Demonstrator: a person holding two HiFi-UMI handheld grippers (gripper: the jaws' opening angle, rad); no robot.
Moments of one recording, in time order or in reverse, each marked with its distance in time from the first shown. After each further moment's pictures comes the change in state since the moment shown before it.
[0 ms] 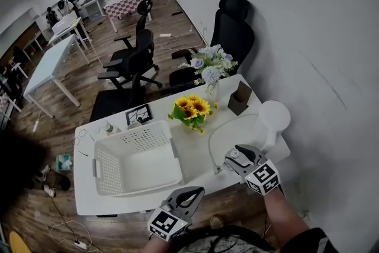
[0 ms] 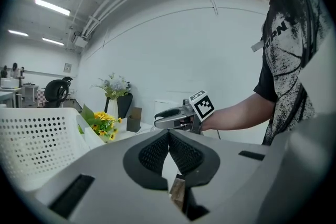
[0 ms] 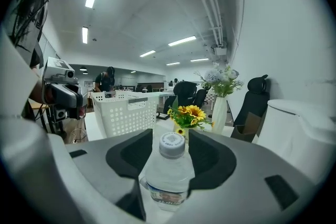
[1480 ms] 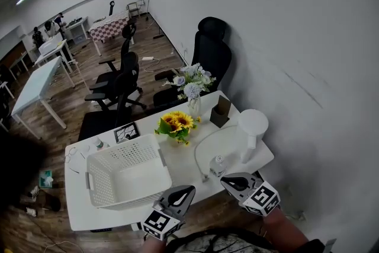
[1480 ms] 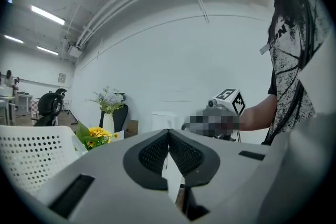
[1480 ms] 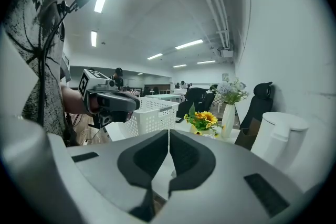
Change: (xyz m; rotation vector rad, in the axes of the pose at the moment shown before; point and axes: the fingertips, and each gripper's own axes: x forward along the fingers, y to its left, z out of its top) left arm 0.000 -0.002 0.035 0.087 -0.095 -0.039; right arm -0.079 0.076 0.025 -0.020 -0.021 0.075
